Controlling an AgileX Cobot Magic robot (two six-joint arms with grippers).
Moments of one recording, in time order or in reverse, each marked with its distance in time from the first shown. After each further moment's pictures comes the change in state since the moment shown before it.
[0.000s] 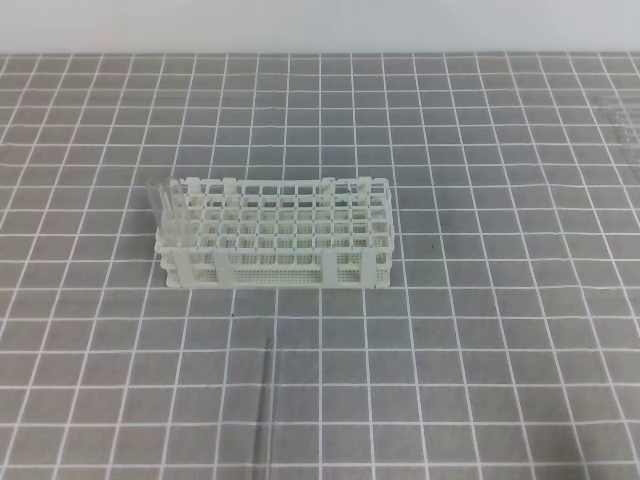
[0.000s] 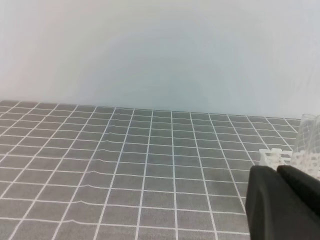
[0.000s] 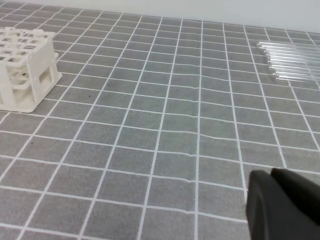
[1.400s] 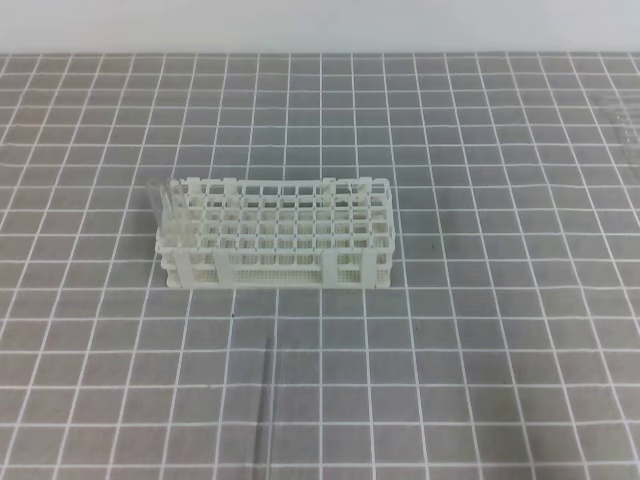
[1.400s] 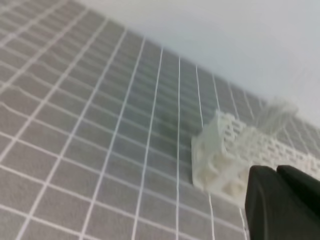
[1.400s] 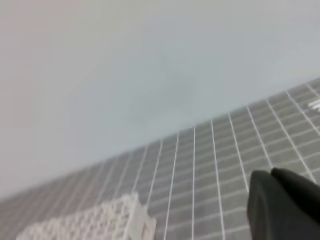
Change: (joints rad) left arm -0.037 0.091 -0.077 -0.097 0.132 -0.359; right arm 0.000 0.108 -0.122 0.662 -0.201 -0.126
